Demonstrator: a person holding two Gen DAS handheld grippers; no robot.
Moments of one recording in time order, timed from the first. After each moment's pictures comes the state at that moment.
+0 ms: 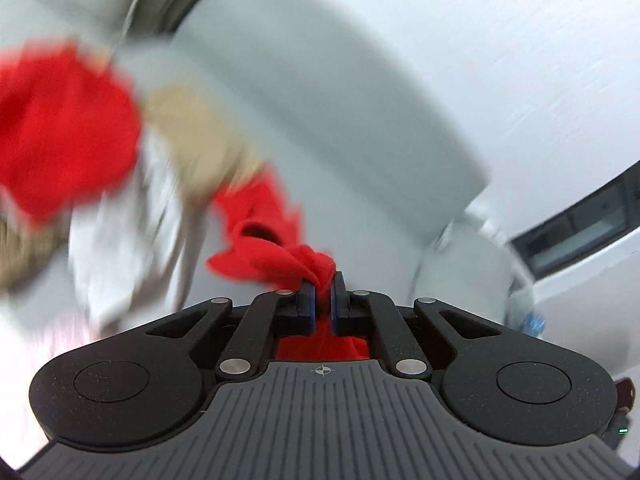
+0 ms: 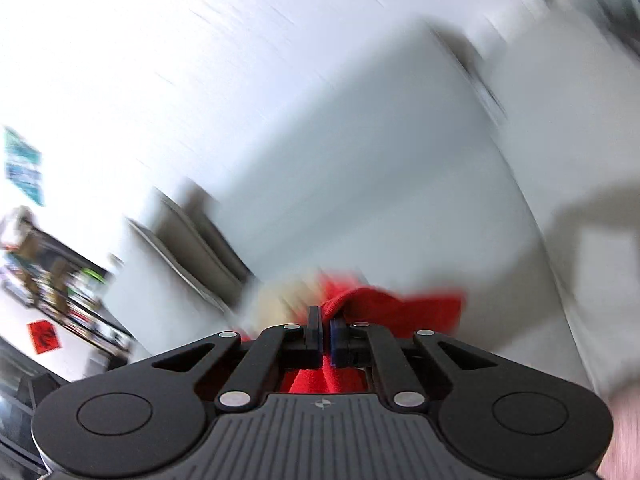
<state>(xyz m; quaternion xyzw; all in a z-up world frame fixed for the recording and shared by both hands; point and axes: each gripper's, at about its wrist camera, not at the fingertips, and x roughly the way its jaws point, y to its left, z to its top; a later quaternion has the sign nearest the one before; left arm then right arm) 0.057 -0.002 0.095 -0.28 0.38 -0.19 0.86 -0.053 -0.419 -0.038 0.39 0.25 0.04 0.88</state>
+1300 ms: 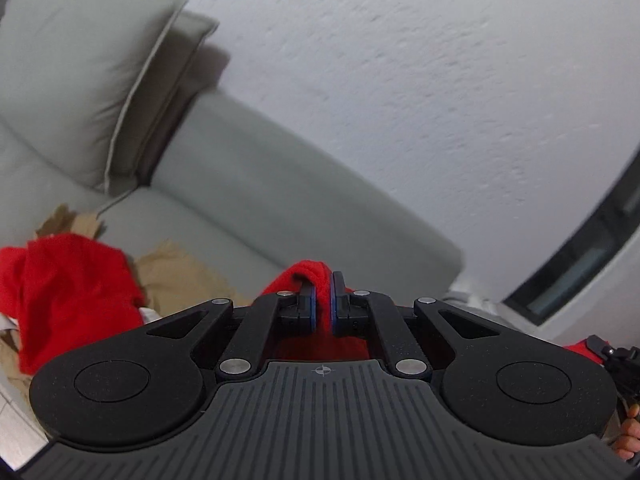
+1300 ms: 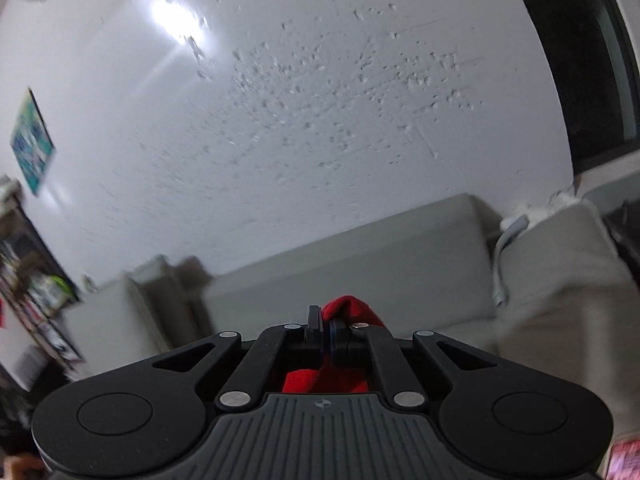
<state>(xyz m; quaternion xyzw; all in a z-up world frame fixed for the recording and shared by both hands) 0.131 -0.014 0.143 -0.22 0.32 -0.16 0.91 0.009 -0.410 0.105 0.23 0.21 -0.04 0.95</state>
